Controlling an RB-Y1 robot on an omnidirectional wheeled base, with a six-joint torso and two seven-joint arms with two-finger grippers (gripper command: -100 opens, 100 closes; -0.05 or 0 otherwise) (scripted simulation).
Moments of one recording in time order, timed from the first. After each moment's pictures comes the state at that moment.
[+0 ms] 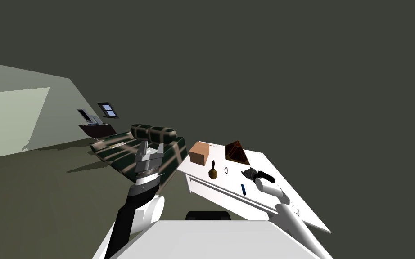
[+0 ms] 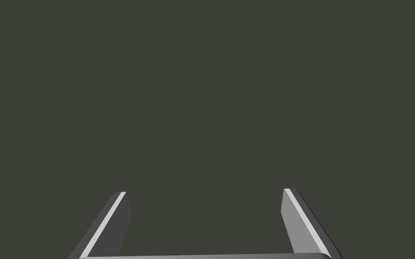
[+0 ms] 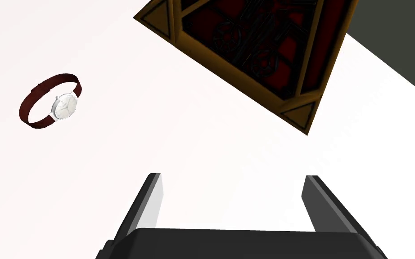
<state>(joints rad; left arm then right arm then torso) 0.51 -0.03 0.04 -2.32 0.08 -0.55 0.02 0.05 -0.34 -0.20 -1.43 -0.43 0.59 -0.97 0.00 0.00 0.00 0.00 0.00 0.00</state>
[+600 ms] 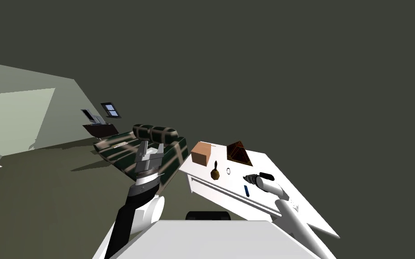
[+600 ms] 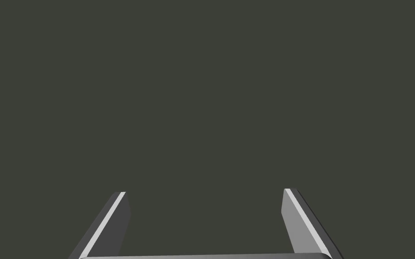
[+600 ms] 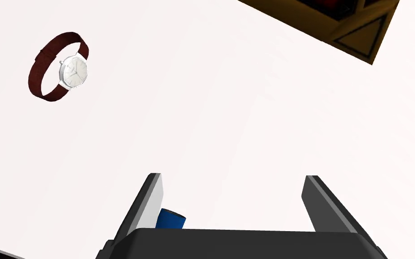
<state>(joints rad) 0.51 -0.03 0.04 -2.32 0.08 -0.55 0.02 -0.03 -0.37 -0.23 -1.26 -0.46 0.75 -1.09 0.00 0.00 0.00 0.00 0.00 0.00</state>
